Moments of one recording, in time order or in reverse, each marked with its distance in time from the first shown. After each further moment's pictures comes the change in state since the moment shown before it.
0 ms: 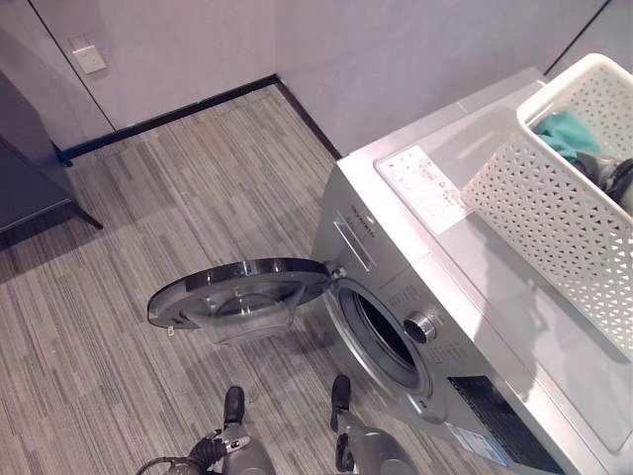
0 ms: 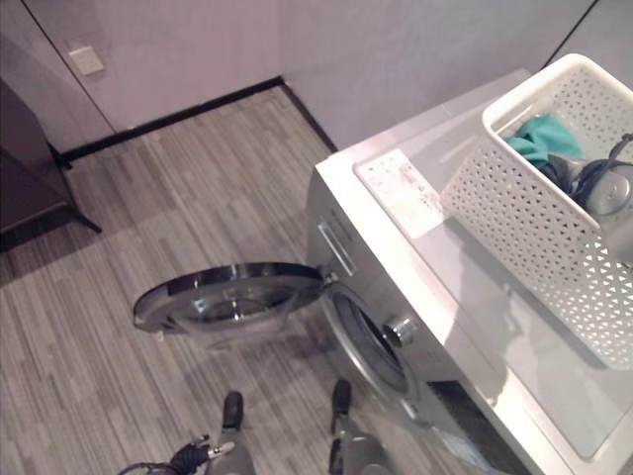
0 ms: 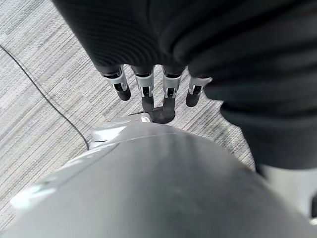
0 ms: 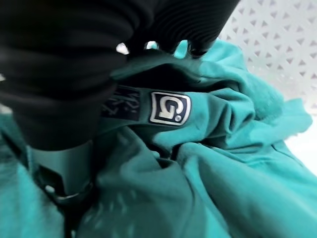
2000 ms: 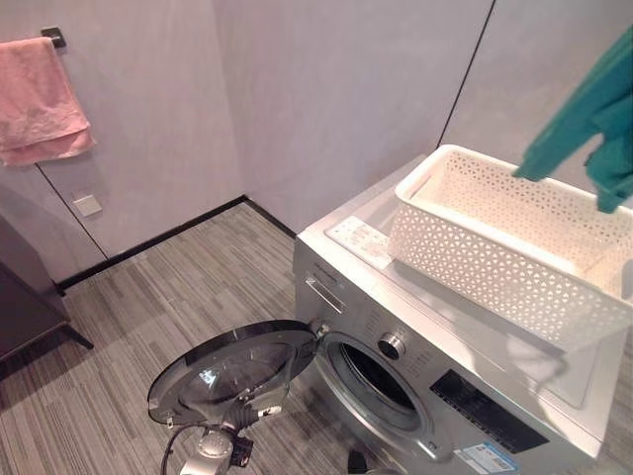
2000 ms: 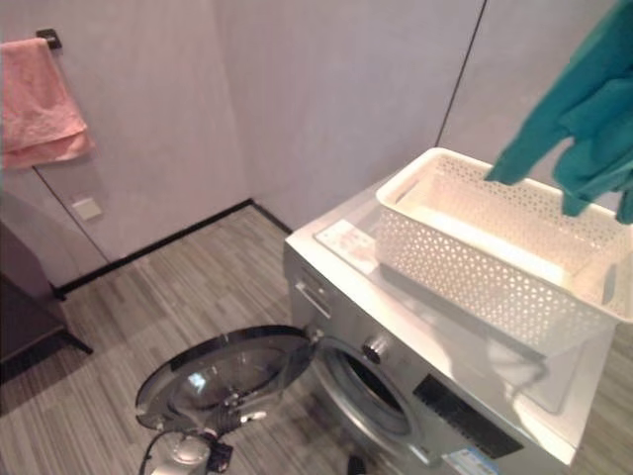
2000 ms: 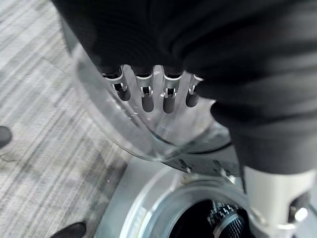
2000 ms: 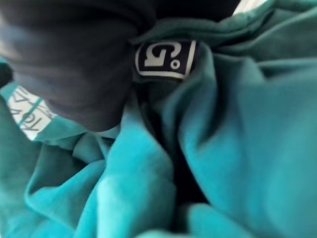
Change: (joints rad) left arm -0.031 -0.078 -0.077 -0.285 0.010 0.002 0.078; right arm 0.571 0.062 -1.098 -0.394 0.116 -0.087 -0.791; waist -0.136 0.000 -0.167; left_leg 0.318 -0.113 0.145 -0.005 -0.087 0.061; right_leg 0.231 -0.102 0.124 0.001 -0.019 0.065
